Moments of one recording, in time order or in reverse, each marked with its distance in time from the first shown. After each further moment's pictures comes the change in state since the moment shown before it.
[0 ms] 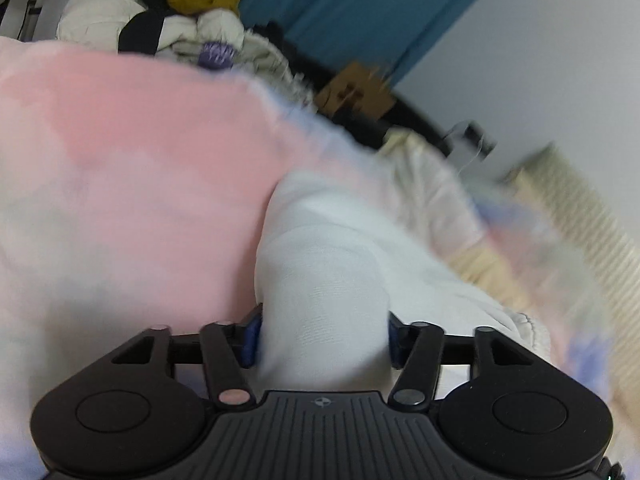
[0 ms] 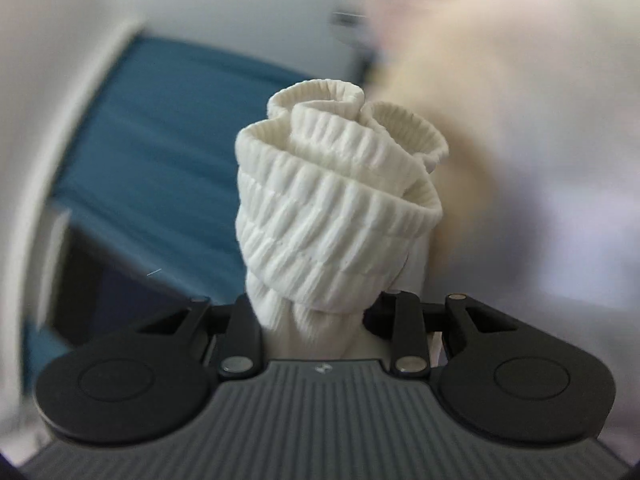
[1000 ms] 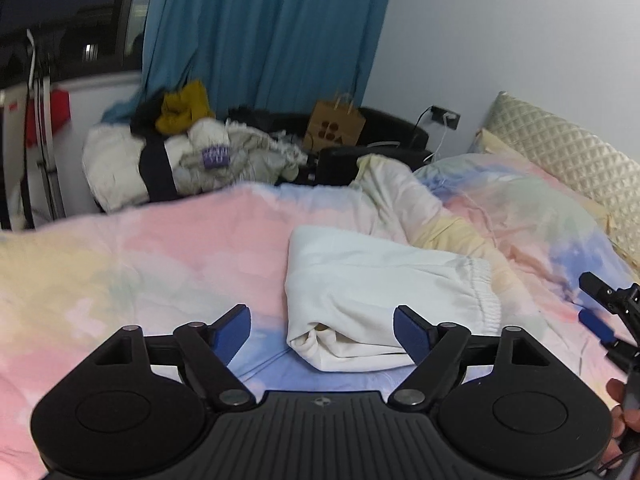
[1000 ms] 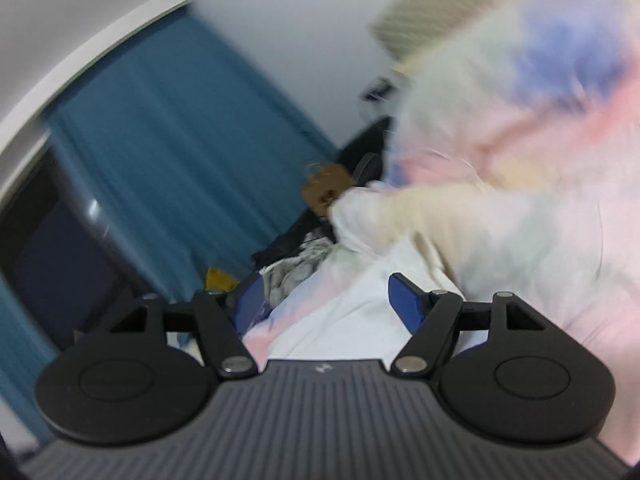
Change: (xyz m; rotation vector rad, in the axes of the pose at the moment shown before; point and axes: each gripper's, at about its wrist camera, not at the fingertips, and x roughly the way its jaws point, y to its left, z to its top) left arm -0.296 -0.091 -0.018 0.401 -0.098 0.170; right arm -0.152 0.187 -0.010 -0.568 -0.121 -0.151
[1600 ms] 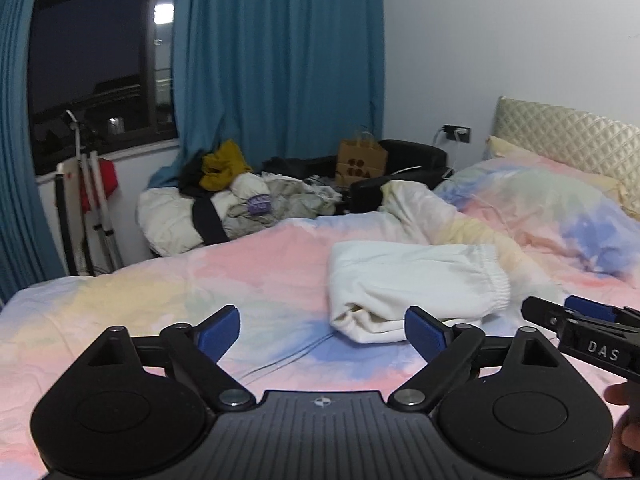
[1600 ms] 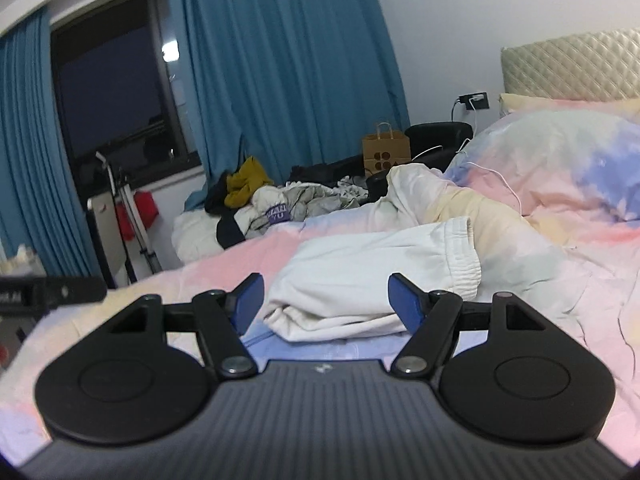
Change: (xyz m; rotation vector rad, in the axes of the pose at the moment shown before) left arm -0.129 -0.034 -0.071 0.141 -0.128 0.170; right arm -0.119 0.087 -0.066 -0.487 0.177 0.042
